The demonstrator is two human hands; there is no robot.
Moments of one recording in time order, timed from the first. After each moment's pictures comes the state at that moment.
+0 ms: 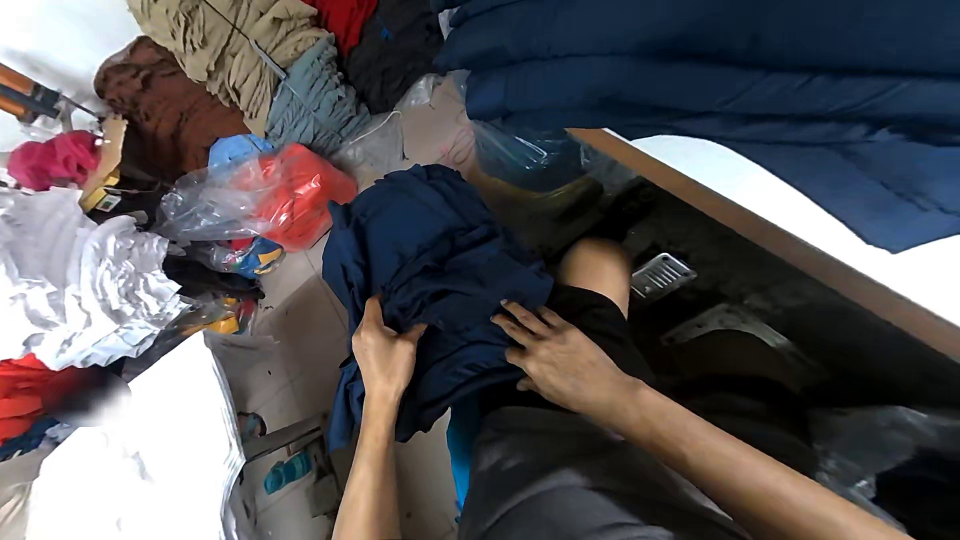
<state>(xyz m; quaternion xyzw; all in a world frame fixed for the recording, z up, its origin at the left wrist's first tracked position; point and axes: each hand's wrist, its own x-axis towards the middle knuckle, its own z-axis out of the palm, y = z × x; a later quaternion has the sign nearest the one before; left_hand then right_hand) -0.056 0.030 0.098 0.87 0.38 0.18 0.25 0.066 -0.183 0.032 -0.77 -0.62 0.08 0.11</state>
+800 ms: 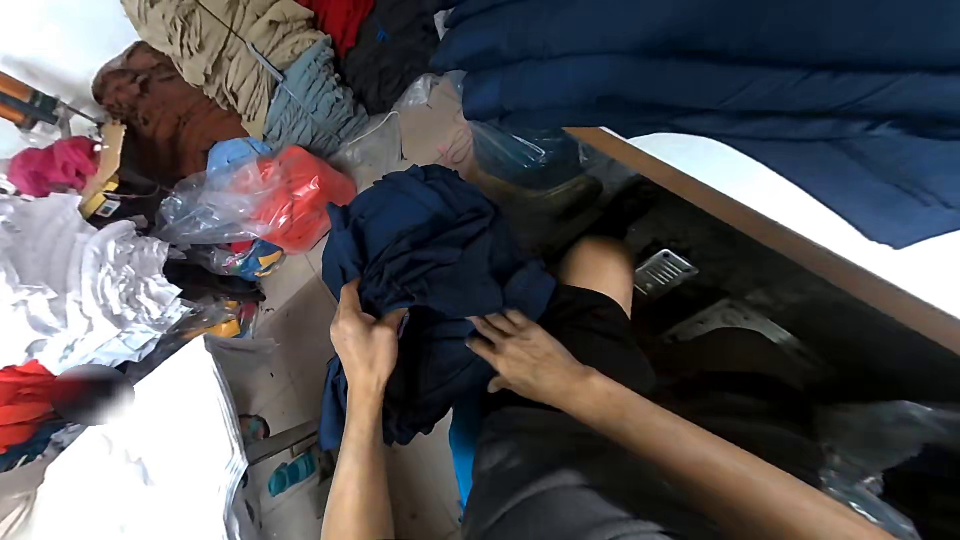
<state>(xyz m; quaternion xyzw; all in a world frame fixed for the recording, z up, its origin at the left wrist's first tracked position) -0.046 0.045 0.126 0.86 0.39 0.20 0.24 0.055 -0.152 0.032 -0.75 -0.62 0.15 0.17</state>
